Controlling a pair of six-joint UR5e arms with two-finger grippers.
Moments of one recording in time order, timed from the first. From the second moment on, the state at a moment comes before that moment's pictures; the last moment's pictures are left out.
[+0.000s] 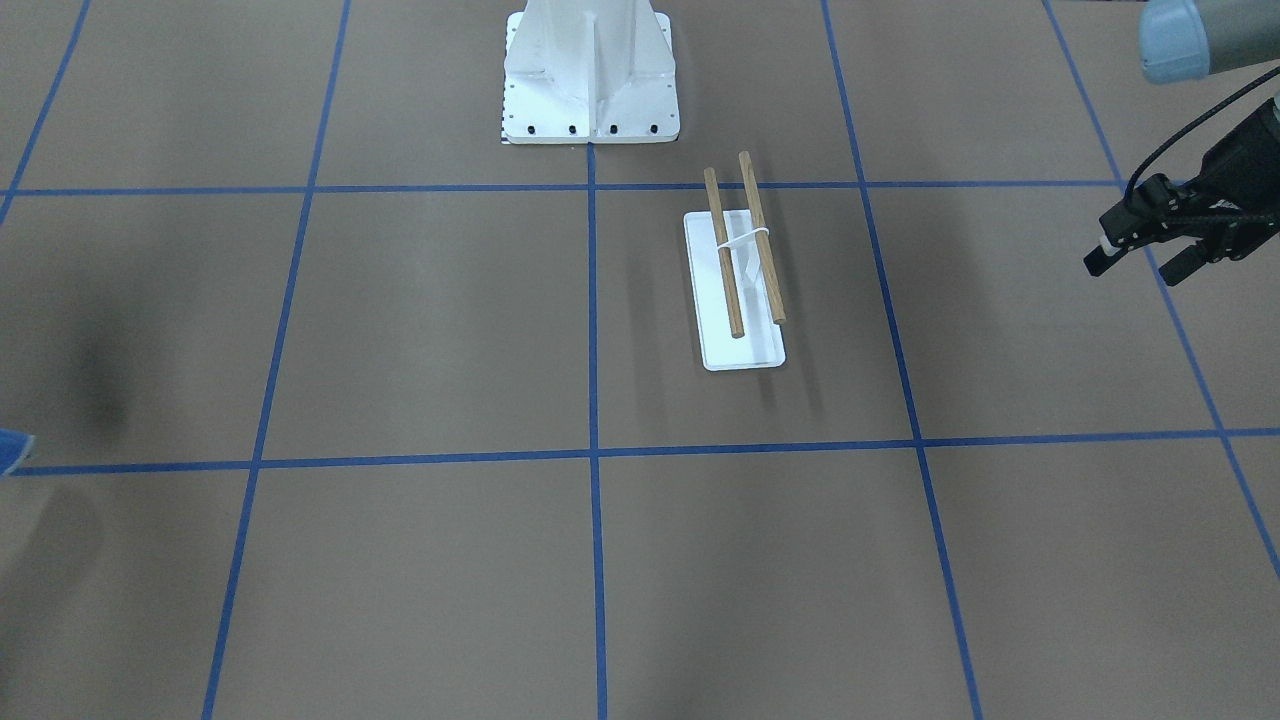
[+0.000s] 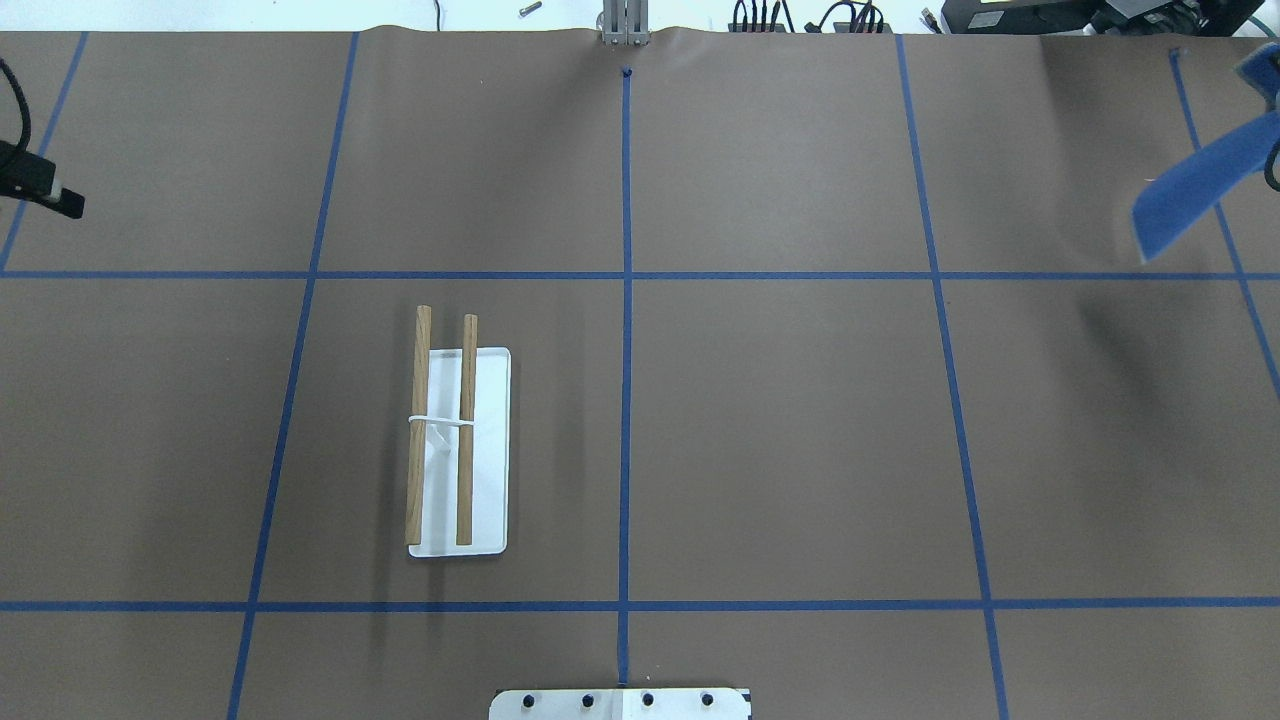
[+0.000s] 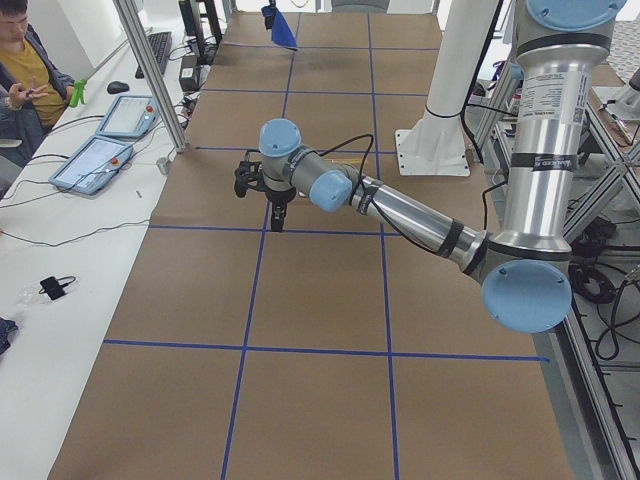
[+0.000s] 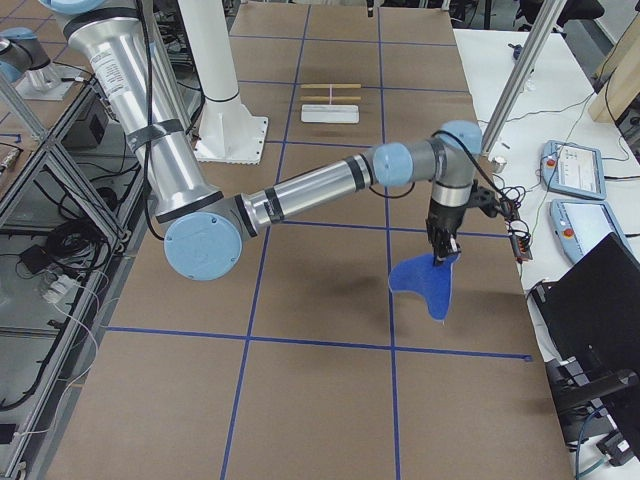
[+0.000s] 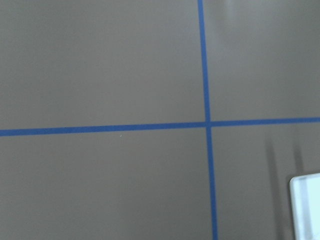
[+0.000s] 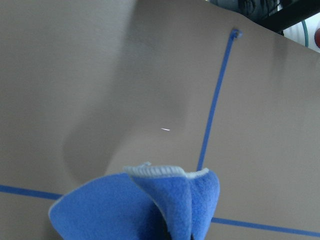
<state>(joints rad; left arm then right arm) -1.25 -1.74 -1.90 -1.74 -2.42 -0.74 1.34 -1.15 1.70 -1.89 2.03 0.10</state>
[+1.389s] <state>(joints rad) -0.94 -2.17 -1.69 -2.13 -2.40 -2.31 0.99 -0.64 1.86 -1.93 2.13 1.21</state>
